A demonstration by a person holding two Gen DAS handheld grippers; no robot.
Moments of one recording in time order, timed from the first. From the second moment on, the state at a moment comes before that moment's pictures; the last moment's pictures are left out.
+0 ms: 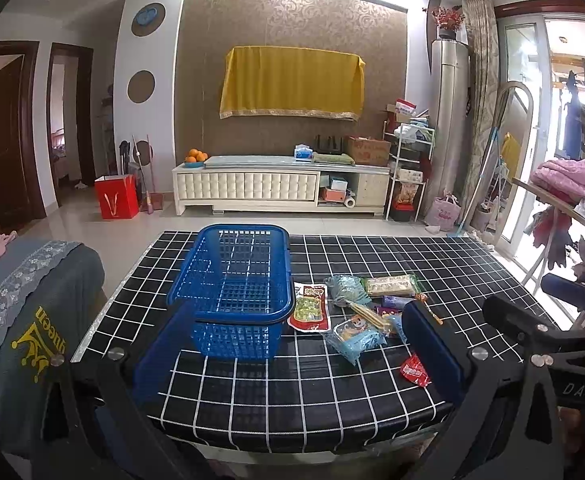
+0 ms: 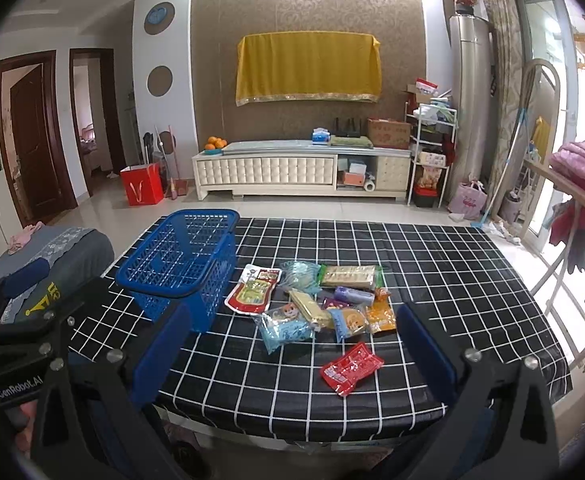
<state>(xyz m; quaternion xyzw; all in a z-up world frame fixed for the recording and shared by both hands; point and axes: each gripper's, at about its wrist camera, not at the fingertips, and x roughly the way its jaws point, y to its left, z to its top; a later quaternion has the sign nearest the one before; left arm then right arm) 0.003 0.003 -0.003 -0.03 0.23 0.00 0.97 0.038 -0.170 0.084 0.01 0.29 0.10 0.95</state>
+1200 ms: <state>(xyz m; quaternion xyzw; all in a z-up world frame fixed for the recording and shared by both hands) 0.000 0.006 0.000 -0.03 0.24 0.00 0.97 0.038 -0.168 0.084 0.01 0.30 0.10 0.95</state>
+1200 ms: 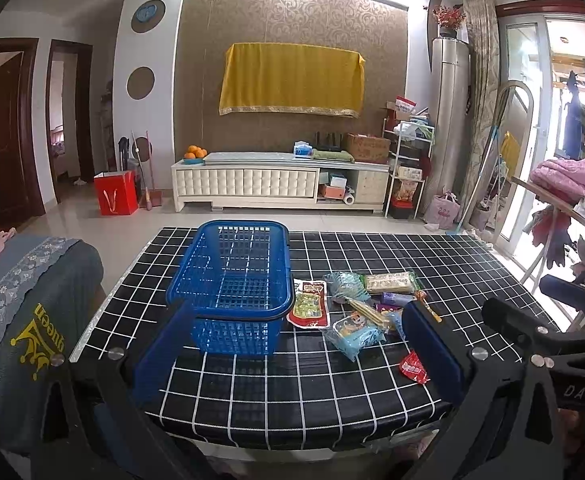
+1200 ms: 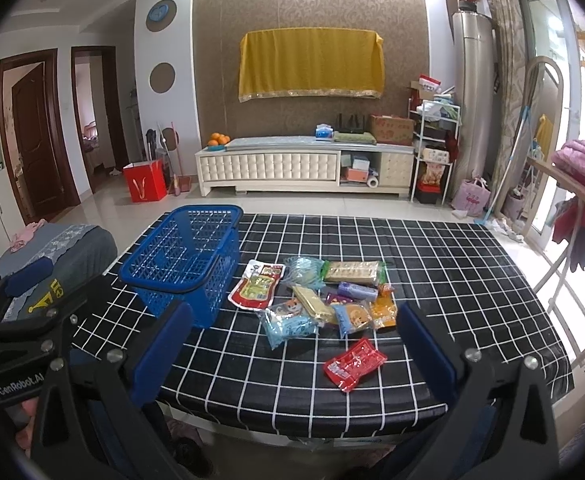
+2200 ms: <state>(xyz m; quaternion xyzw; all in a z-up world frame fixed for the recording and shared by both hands) 0.039 -0.008 0.005 -0.03 0.26 -0.02 0.96 0.060 -0.179 0.085 0.01 0.31 0.09 0.95</state>
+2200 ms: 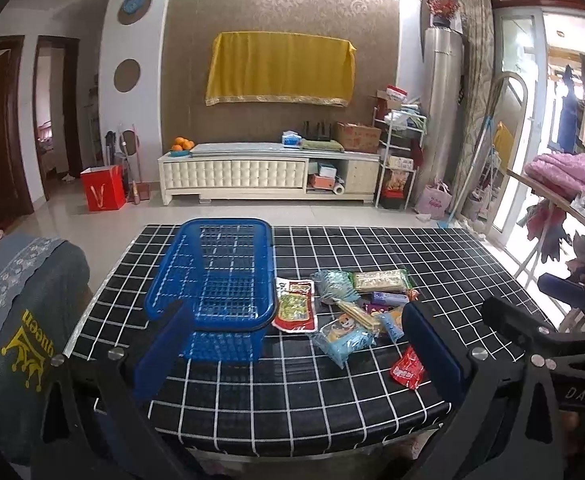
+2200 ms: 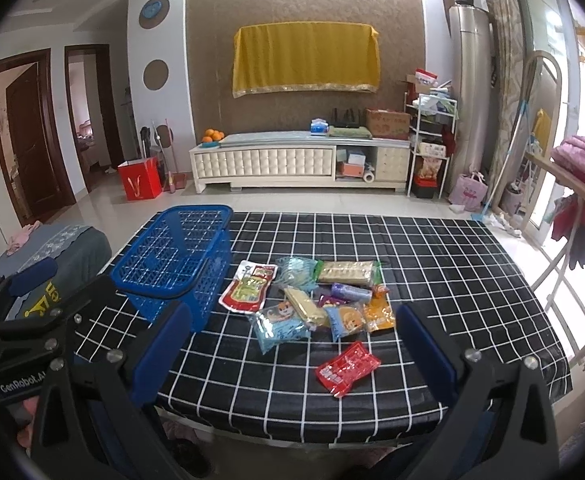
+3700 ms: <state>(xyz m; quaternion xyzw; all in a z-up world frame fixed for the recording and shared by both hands) 0.201 -0.075 -0.155 0.00 0.48 -0.03 0.88 0.305 -0.195 -0.096 0.00 0.56 0.37 0.74</state>
